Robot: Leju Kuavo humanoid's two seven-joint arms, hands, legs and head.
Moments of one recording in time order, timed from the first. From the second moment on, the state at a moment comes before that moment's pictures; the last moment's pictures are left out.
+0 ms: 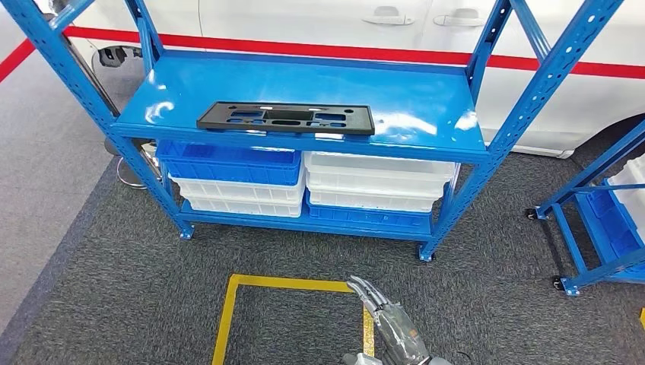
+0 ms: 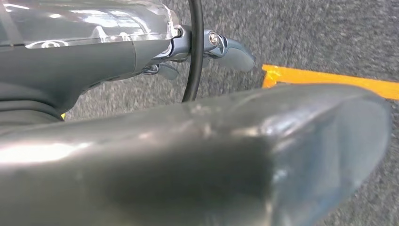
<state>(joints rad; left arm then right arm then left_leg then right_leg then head) 0.06 -0.24 1.09 -0.42 -0.94 0.03 -0.43 0.15 -0.21 0.56 -1.68 0.65 -0.30 -0.12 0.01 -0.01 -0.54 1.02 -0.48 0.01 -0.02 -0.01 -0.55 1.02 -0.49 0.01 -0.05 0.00</state>
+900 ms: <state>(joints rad) 0.03 -0.27 1.26 -0.53 -1.19 -0.23 -0.47 -0.03 -0.22 0.61 -1.55 1.04 -0.47 -0.07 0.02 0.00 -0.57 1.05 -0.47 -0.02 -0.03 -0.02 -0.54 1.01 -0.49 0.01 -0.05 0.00</state>
